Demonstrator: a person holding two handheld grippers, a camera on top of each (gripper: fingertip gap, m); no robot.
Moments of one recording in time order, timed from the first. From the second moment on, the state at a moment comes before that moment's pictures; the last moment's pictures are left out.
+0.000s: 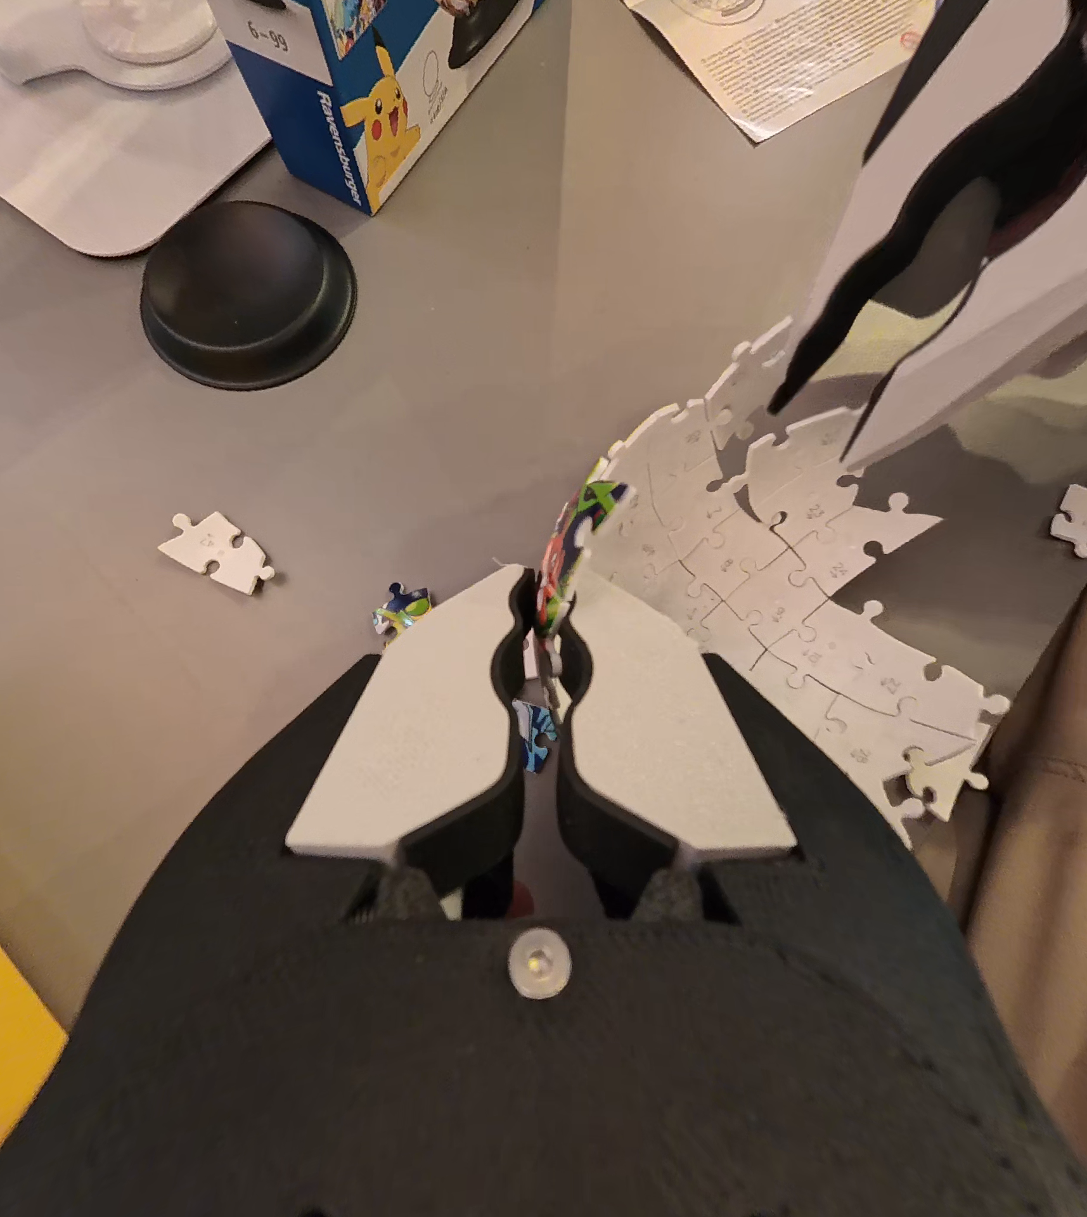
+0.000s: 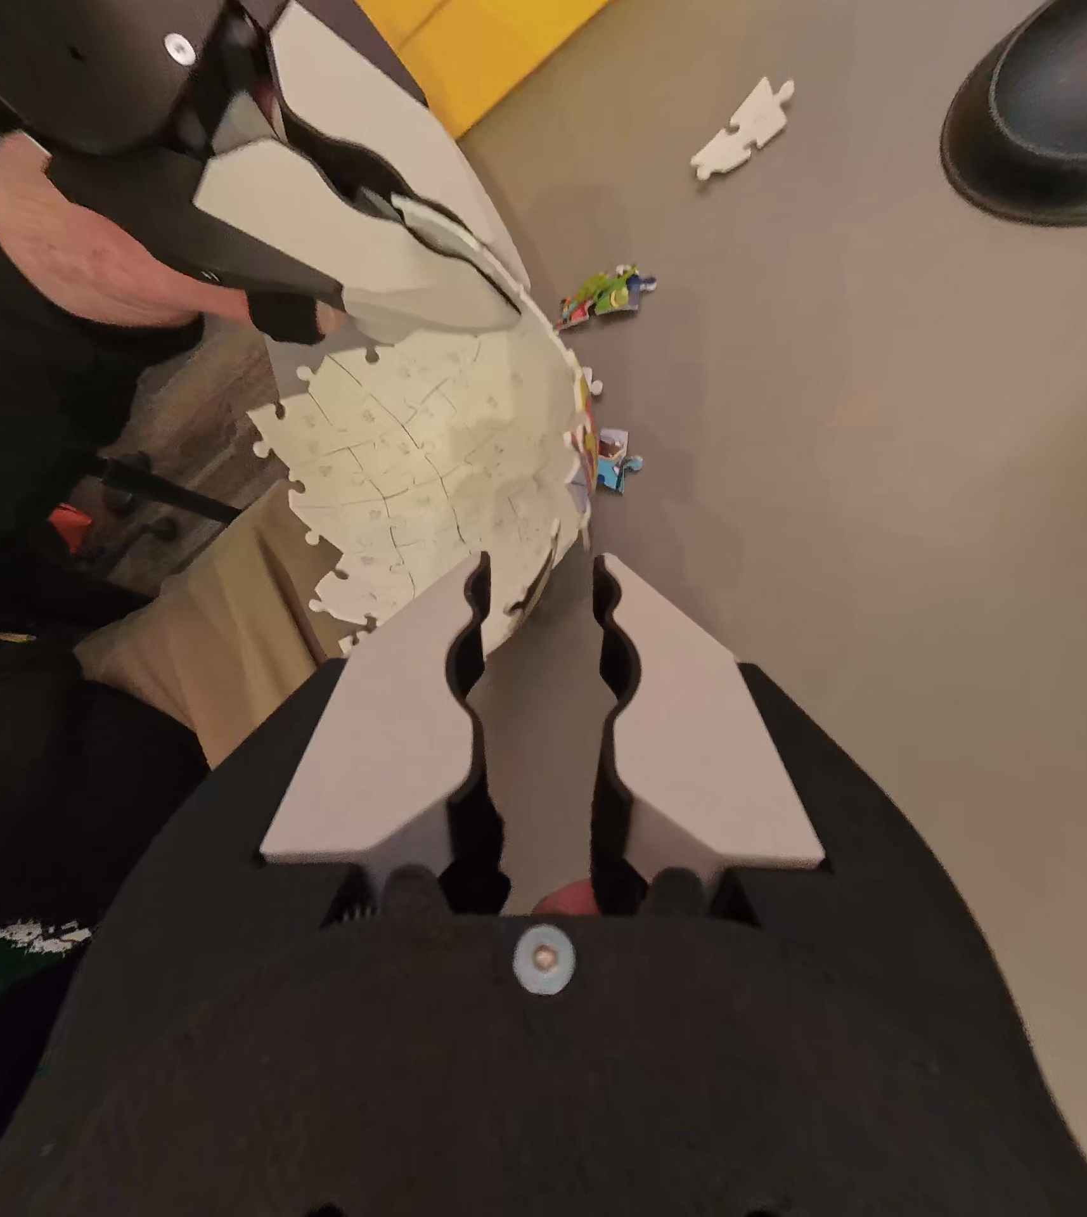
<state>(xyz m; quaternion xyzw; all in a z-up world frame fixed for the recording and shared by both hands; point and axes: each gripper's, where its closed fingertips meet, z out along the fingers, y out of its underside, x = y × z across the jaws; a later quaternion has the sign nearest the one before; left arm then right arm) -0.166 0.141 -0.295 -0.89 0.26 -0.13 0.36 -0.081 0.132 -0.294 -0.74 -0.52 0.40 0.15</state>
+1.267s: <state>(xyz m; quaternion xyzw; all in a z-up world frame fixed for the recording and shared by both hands) -0.156 0.149 -0.276 -0.87 0.26 -0.08 0.42 -0.093 0.152 -0.320 -0.75 -0.50 0.38 0.19</state>
